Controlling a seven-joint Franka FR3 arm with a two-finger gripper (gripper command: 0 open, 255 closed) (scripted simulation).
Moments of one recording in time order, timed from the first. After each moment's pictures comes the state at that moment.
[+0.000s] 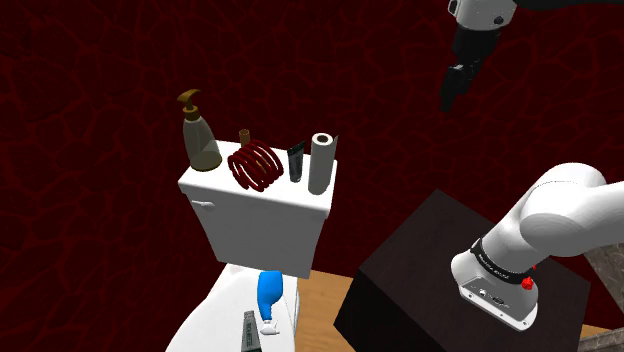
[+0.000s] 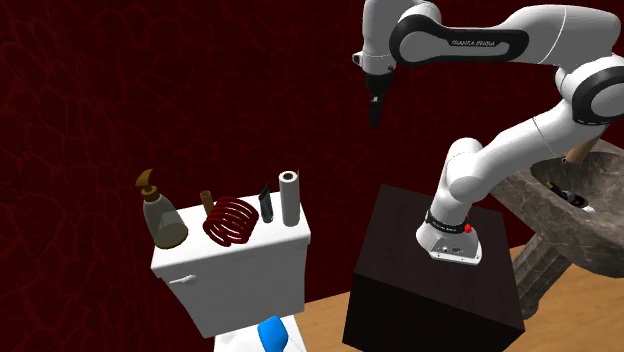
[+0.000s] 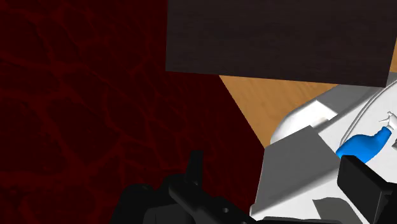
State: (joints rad) arm 0.00 -0.77 0.06 -2.34 -0.10 1.48 -0.03
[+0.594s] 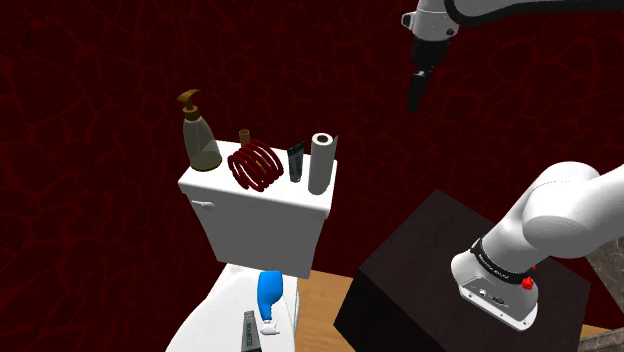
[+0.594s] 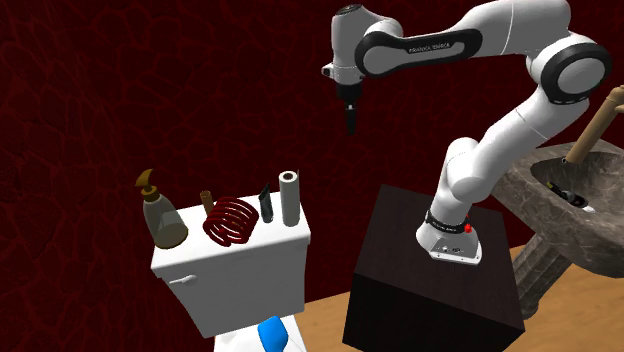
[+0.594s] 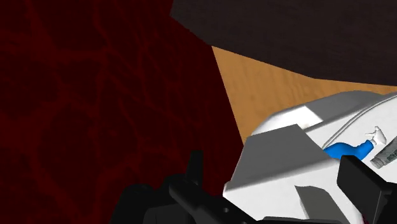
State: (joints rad) arm 0.05 -0.54 0.00 -2.28 -0.13 1.66 -0.23
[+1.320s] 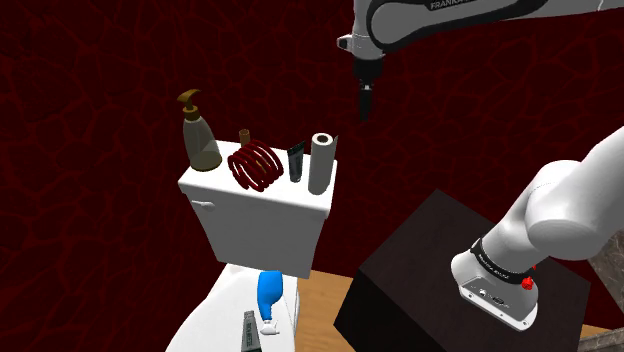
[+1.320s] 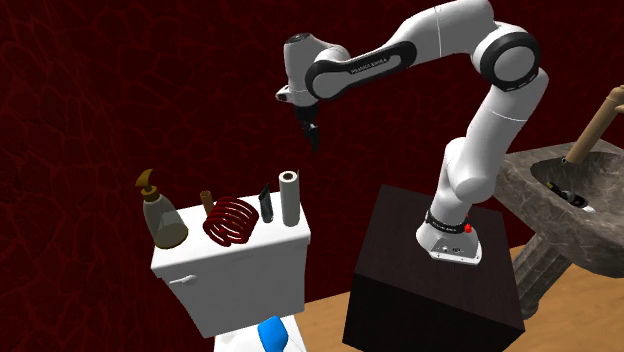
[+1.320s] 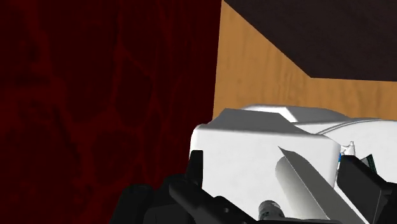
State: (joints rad) arm 0.14 -0.15 -0.01 -2.08 -0.11 1.85 -0.54
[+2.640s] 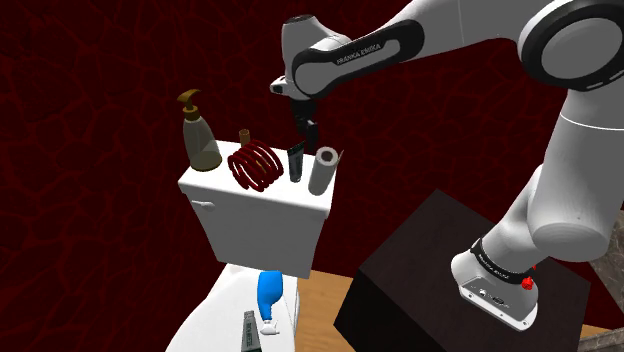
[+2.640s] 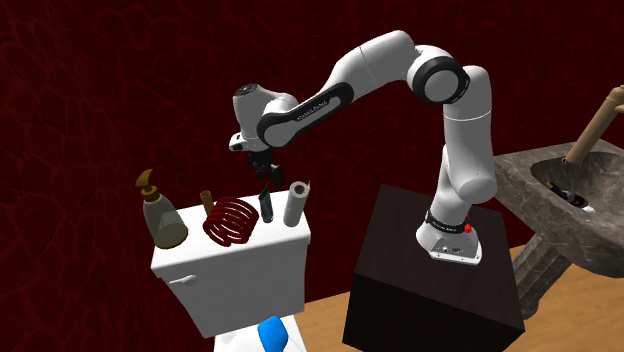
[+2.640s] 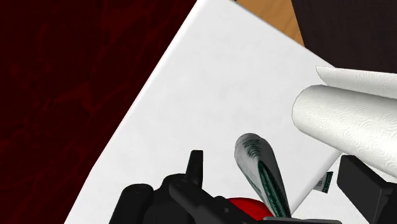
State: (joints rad) arm 0.22 0.32 0.07 -1.77 -0.09 2.01 -0.88
